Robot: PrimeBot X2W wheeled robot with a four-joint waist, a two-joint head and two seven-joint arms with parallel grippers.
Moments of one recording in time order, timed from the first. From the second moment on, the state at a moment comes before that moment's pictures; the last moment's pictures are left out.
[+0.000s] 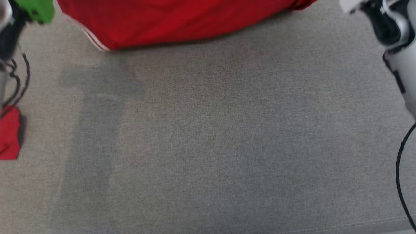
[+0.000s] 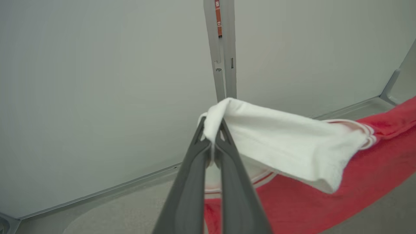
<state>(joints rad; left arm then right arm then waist) -1.13 0.49 -0.46 0.41 -0.61 -0.05 0.27 -1.13 -0.38 0.41 0.47 0.62 0.13 -0.01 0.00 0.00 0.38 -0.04</state>
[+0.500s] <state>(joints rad) -1.75 0.39 -0.47 0.79 -0.54 -0.12 0.13 -1.70 -0.42 0.53 0.75 0.68 0.13 -0.14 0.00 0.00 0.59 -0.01</state>
